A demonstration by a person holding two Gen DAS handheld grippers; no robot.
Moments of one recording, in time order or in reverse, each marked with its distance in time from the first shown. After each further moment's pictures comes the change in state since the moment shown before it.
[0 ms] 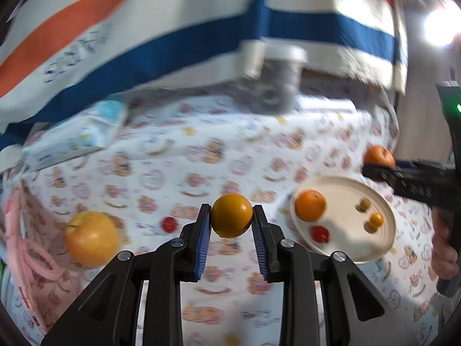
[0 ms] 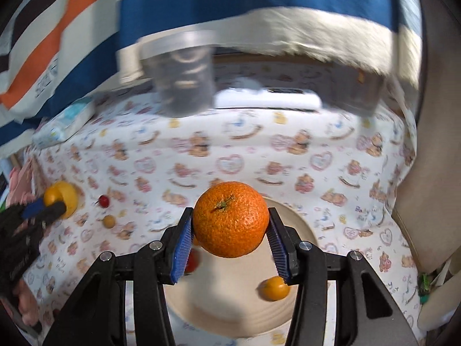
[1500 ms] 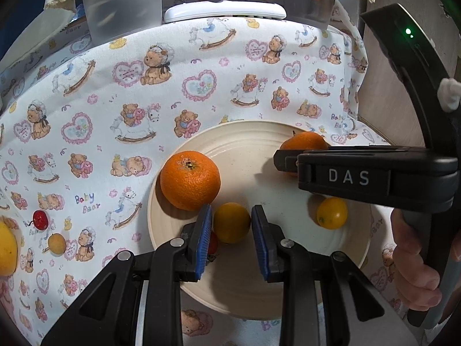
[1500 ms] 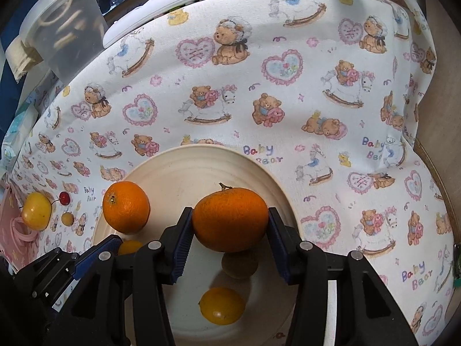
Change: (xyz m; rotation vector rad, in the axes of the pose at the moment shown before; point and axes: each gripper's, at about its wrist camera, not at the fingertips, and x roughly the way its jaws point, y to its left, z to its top) left arm 0.102 -0.130 -0.006 0.097 0.268 -0.195; right arm 0.094 -0.056 -0.026 0.200 0.276 0.042
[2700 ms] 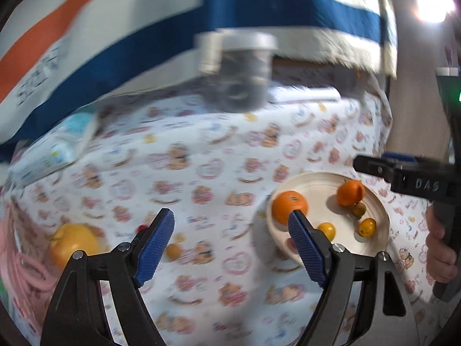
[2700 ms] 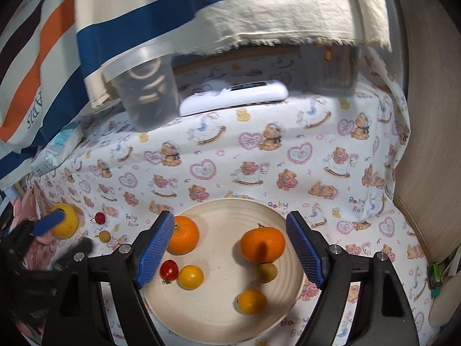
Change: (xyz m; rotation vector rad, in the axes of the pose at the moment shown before) left arm -0.114 0.085 -0.019 -0.071 -0.247 0.190; right arm -0.096 0.034 -0.009 -0.127 -0.298 0.028
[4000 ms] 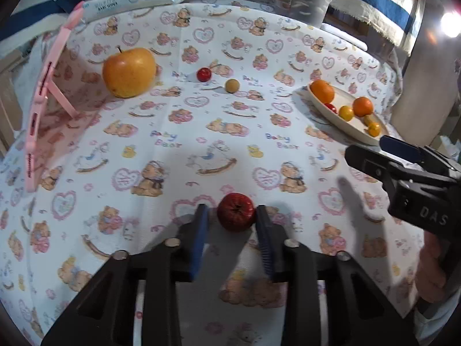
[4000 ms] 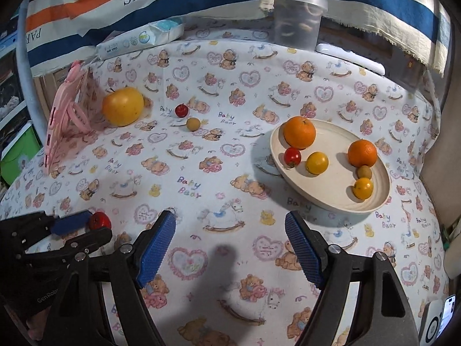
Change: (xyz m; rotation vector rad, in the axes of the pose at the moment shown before) left arm -0.075 0.052 -0.162 -0.279 0.283 -0.029; right arm -0.048 0.144 -0.127 -0.297 0.145 0.026
